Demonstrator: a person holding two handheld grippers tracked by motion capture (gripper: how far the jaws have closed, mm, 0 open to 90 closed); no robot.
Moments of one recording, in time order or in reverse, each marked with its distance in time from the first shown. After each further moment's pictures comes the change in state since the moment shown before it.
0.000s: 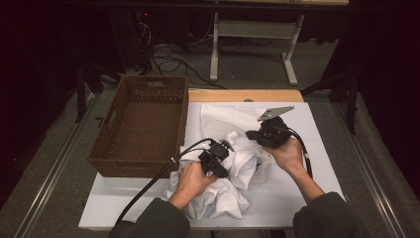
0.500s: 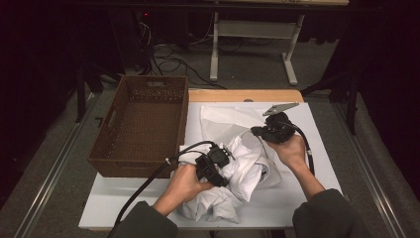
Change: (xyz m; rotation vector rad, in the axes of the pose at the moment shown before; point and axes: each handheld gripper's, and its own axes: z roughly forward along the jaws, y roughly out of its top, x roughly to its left) left arm -0.028 -0.017 -0.037 0.022 -0.111 0.198; right arm -0.021 -0.003 0.002 0.001 -0.035 0.065
